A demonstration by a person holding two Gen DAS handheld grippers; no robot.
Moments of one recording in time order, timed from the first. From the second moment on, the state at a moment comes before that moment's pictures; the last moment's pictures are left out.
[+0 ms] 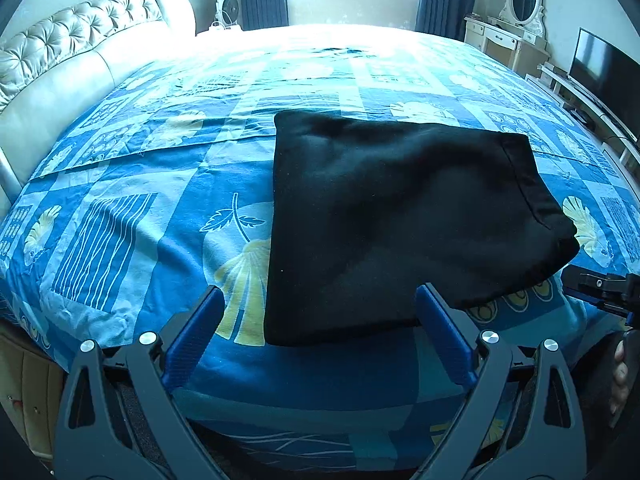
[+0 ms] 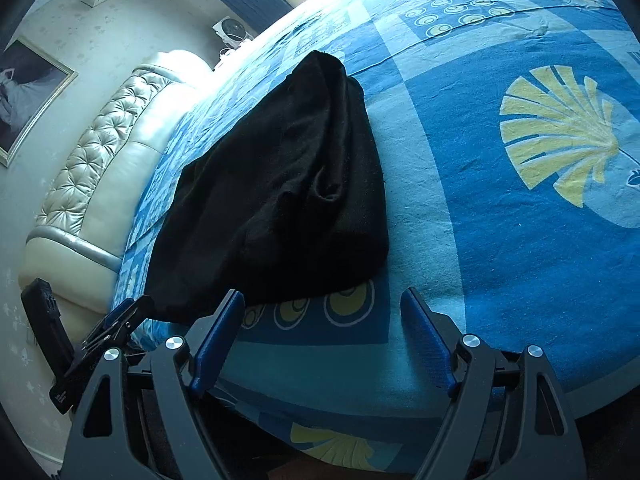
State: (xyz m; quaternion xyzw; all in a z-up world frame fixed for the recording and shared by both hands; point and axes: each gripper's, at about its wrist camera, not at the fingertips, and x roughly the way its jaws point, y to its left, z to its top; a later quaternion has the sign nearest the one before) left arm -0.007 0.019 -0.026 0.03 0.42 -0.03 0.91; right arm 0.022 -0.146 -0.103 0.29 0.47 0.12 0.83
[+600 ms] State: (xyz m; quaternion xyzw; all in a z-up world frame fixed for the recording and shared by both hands) left arm -0.018 0.018 -0.016 0.03 0.40 -0.01 0.92; right arm 0.016 -0.120 -0.085 0.17 0.45 0.07 0.88
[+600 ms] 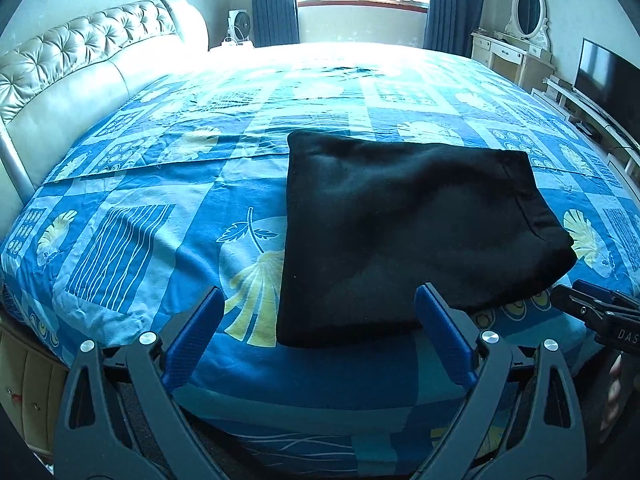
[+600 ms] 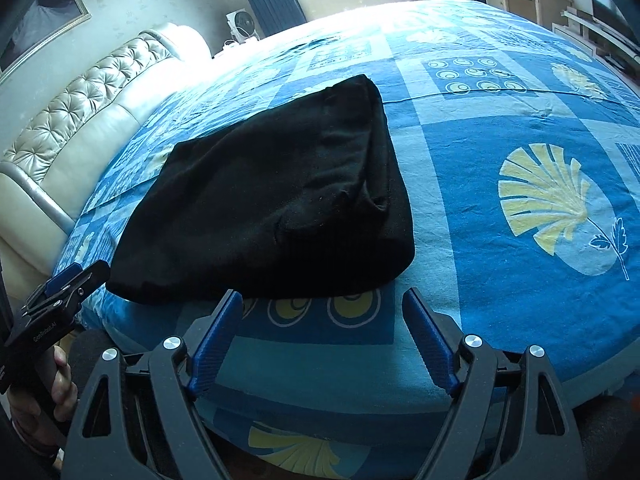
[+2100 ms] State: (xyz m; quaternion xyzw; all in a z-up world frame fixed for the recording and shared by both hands) left arm -0.020 0.013 -0.014 0.04 0.41 -0.01 0.91; right arm 0.011 -0.107 -0.089 0.15 0.45 0.08 0.88
